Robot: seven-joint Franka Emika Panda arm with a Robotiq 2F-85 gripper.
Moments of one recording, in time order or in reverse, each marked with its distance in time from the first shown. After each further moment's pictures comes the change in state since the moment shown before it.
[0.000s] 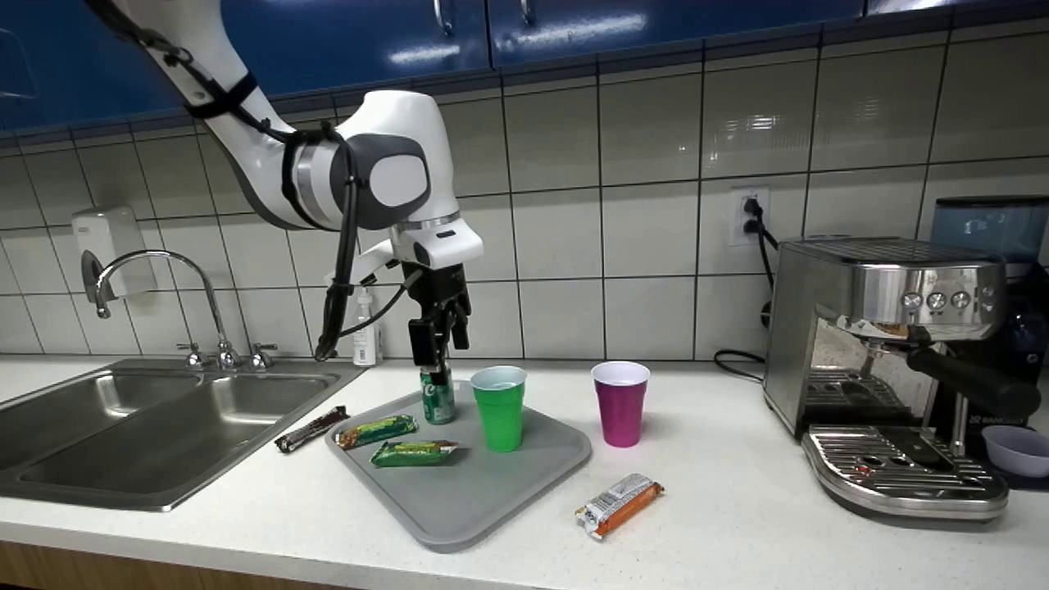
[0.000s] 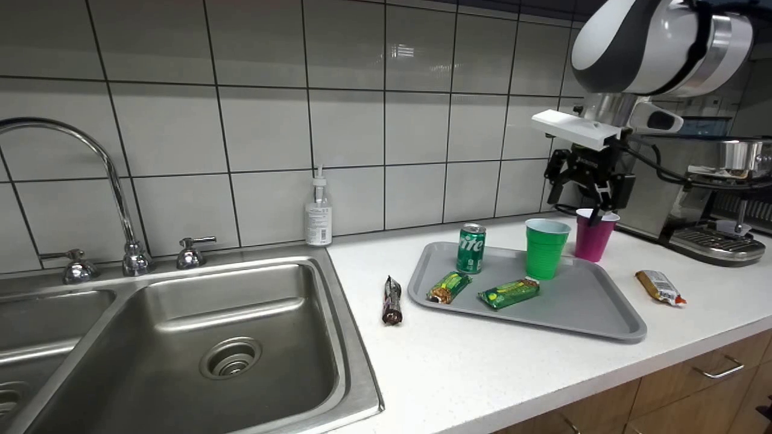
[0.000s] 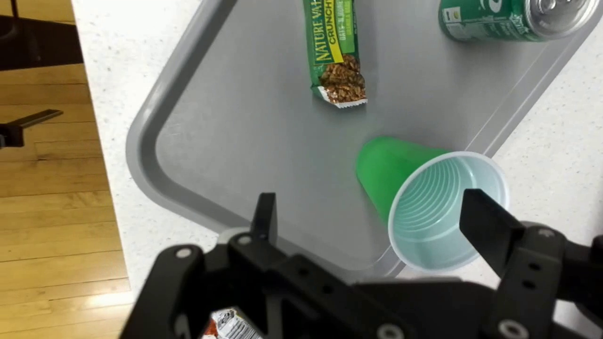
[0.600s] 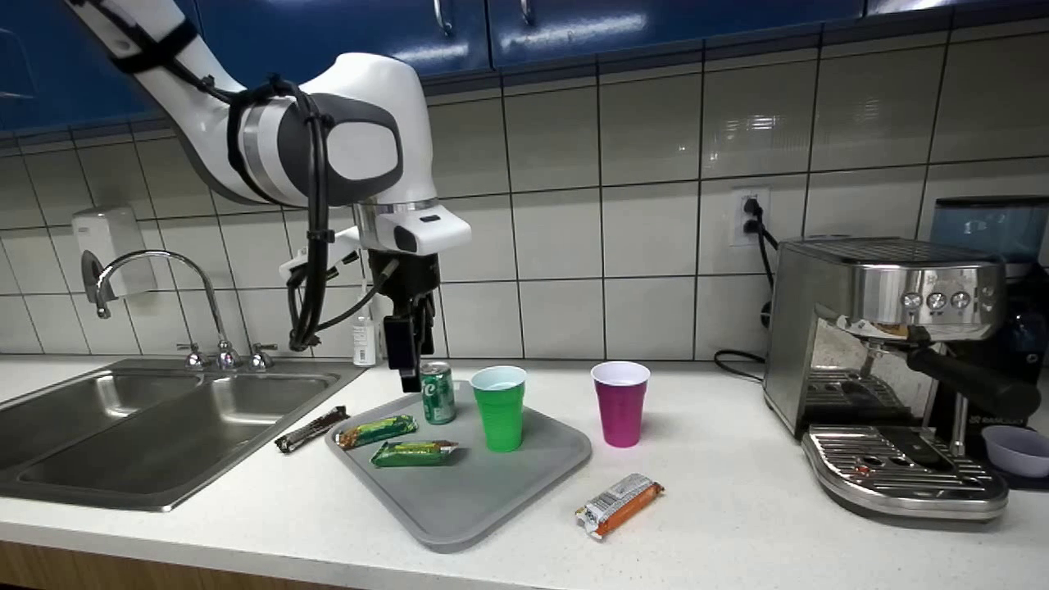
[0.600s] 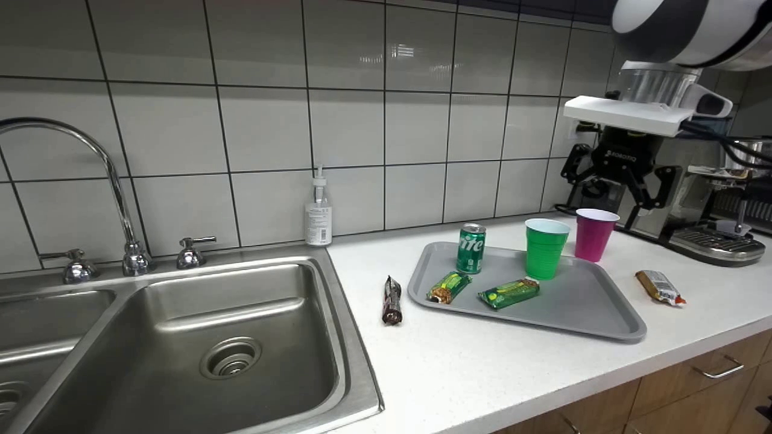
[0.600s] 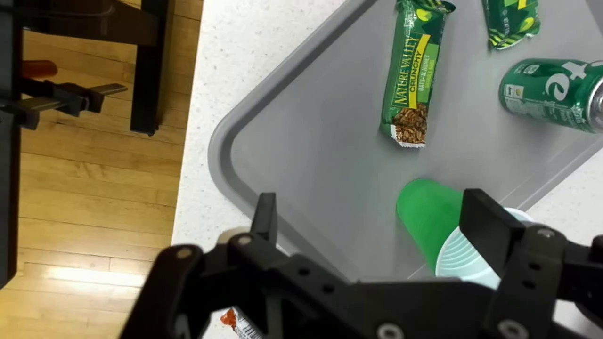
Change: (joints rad) arm -0.023 -0.190 0.006 -0.142 0.001 -0.113 -0.247
